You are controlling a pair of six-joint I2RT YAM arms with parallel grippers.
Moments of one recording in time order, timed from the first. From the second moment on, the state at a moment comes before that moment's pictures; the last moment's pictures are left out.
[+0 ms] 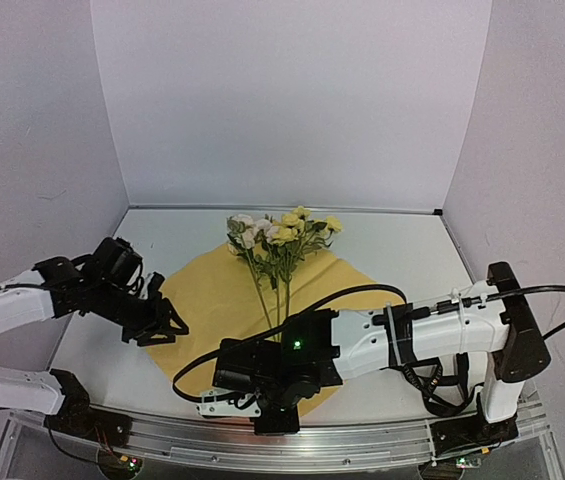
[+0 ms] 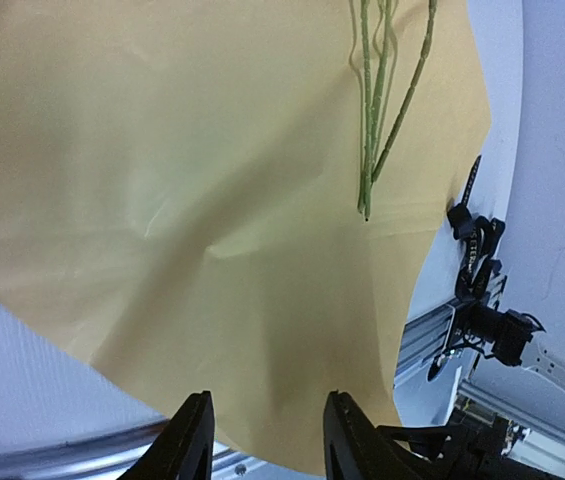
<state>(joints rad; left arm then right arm) -0.69 0.97 0.72 -0.72 0.36 -0.93 1.50 1.99 1.64 -0.98 0.02 -0.21</state>
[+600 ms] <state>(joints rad) -0.53 1.66 0.84 -0.36 0.85 -0.51 1.39 1.99 1.67 -1.01 0.05 -0.27</state>
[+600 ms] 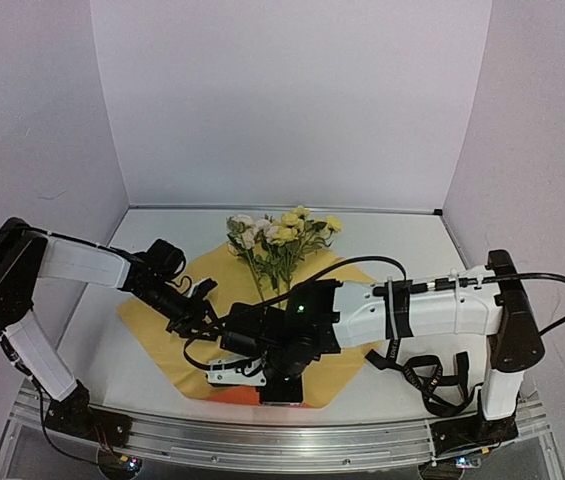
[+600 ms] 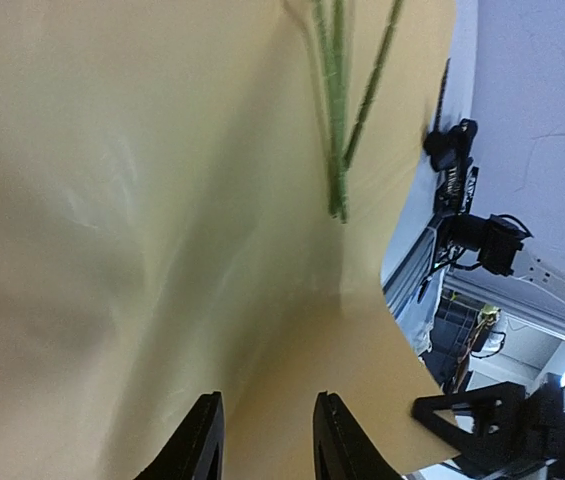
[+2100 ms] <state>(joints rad) -0.46 1.50 1.02 -0.67 0.48 -0.43 0.98 2.41 2.16 -0.88 0.32 -0.53</state>
